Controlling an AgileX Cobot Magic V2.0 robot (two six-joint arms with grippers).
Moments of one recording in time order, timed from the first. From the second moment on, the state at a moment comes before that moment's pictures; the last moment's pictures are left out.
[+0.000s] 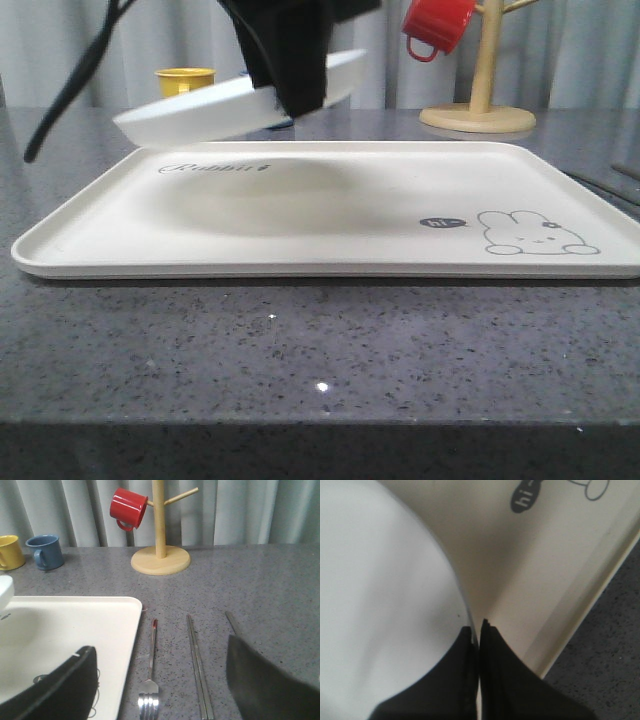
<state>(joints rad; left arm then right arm) -0.88 1.76 -1.66 0.16 1.19 0.20 0.04 0.32 -0.49 0.04 0.40 0.08</state>
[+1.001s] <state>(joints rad) -0.85 1.88 -1.67 0.10 1.23 0.20 0.04 0.32 -0.49 0.04 0.40 0.08</state>
